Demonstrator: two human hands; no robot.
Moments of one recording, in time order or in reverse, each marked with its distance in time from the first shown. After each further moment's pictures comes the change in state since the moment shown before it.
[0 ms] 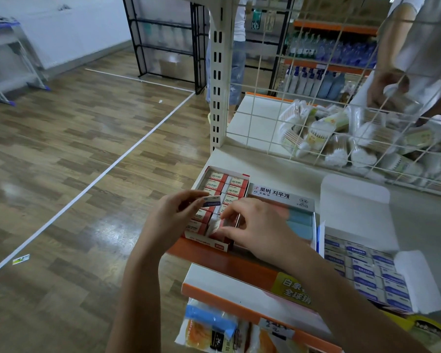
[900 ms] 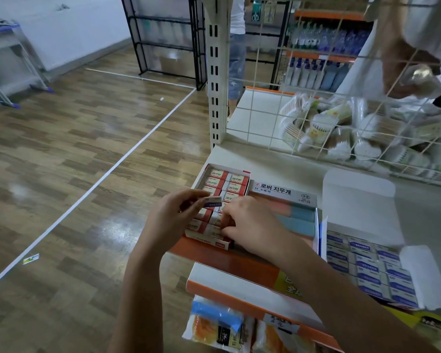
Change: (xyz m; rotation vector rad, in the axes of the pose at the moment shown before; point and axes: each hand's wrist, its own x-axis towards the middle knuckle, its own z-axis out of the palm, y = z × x) left_hand -0.001 0.004 0.000 0.103 -0.030 0.039; right_hand 0.014 0.000 0.011 -0.202 -0.068 -0.006
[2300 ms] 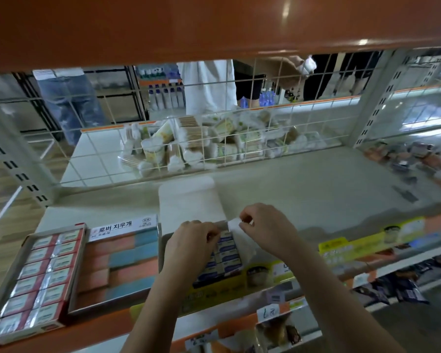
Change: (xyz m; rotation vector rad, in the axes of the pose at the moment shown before) left_hand -0.006 0.161 0.225 0.593 -0.448 0.452; right_hand -0.190 0.181 -0.064 0.059 0.319 0.723
